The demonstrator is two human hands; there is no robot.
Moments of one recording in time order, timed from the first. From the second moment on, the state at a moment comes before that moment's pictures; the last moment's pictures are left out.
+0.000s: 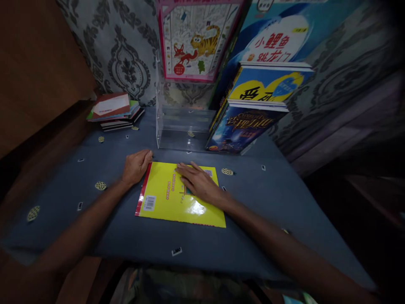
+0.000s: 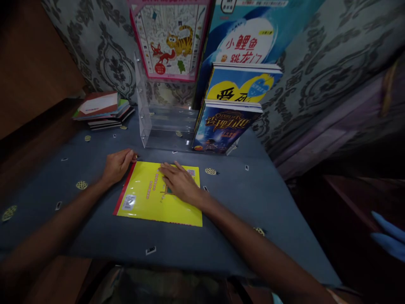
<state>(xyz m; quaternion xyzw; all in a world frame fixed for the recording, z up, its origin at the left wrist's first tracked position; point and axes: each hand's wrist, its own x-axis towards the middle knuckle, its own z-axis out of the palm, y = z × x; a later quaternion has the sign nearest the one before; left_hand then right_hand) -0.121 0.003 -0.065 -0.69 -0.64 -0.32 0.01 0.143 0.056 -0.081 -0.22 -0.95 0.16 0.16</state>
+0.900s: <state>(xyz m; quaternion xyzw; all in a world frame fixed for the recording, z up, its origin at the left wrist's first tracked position) -0.057 -0.027 -0.058 -0.81 -0.59 0.00 0.04 0.231 0.083 -0.082 -0.34 -0.73 0.48 0.35</state>
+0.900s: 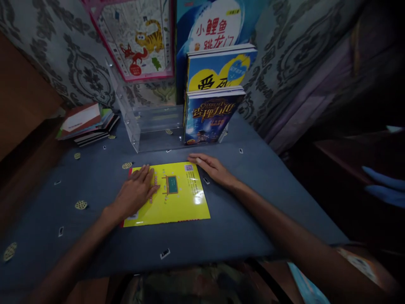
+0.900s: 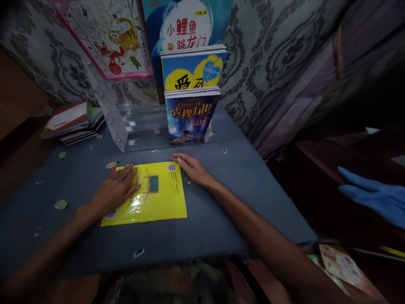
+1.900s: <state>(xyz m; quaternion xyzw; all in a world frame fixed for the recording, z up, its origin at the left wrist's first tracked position) 0.038 -0.018 -0.062 -0.94 -0.32 -0.05 -0.10 0.237 0.088 -0.085 -0.34 -0.77 0.41 0.35</state>
